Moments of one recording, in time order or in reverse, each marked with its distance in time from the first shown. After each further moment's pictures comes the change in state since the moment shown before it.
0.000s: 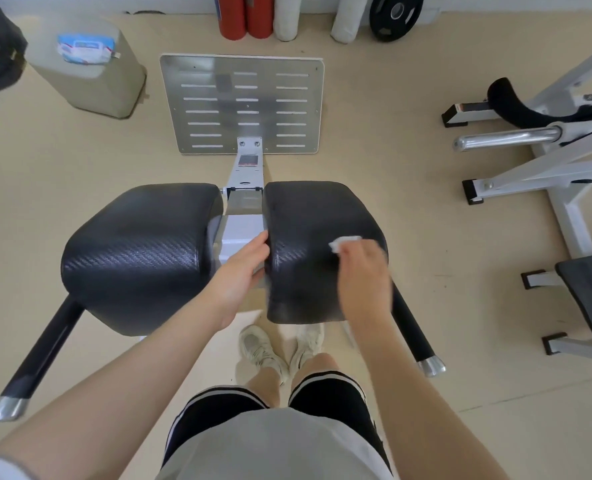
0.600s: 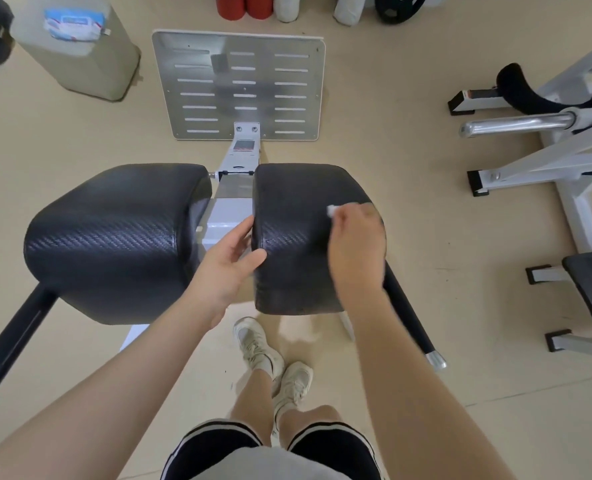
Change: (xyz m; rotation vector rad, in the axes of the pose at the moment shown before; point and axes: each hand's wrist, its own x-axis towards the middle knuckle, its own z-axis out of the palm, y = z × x) left_hand 0.003 -0.026 0.006 0.045 0.174 0.136; right_hand 0.025 -0.004 0.004 0.050 0.023 0.067
